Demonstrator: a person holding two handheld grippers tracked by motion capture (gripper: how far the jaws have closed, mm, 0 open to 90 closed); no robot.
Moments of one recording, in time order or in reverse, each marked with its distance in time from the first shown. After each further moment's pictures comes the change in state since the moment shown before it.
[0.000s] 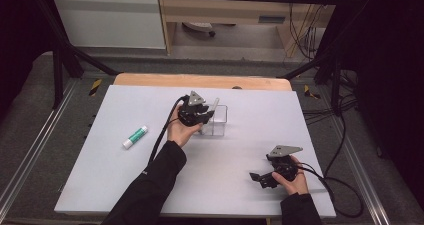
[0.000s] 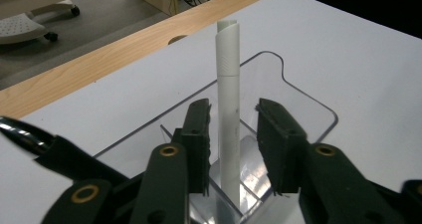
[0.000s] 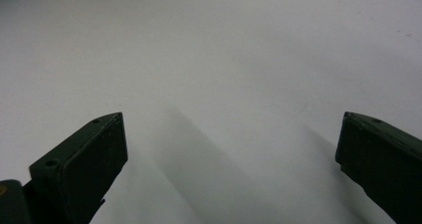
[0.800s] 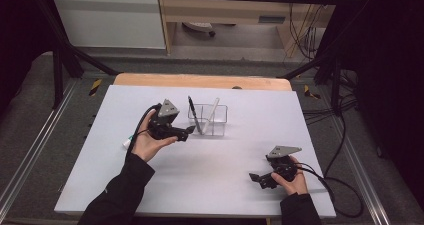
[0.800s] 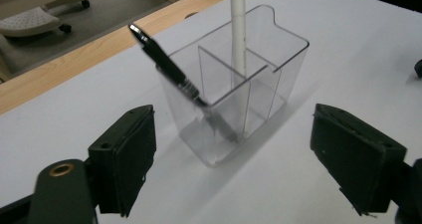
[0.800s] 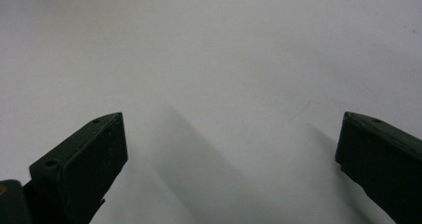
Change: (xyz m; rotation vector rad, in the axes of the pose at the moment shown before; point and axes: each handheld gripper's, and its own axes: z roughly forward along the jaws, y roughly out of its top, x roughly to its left) left arm 0.010 -0.029 -0.088 0.042 0.018 0.031; right arm 0.001 -0.001 0.002 0.010 -0.001 -0.005
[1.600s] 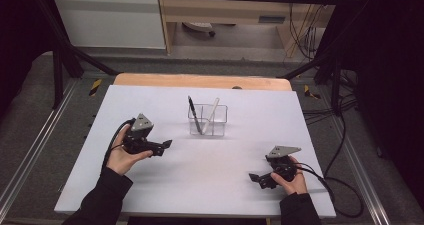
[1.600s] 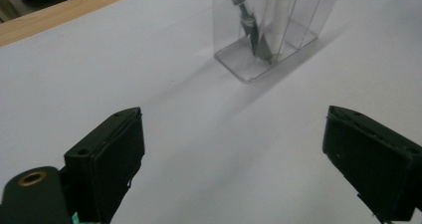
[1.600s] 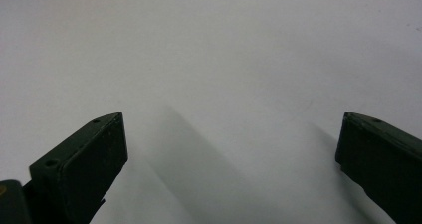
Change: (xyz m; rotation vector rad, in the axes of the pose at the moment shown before) left arm 0.026 -0.059 -0.037 0.069 0.041 -0.063; right arm 0.000 0.000 0.001 0.002 0.003 0.003
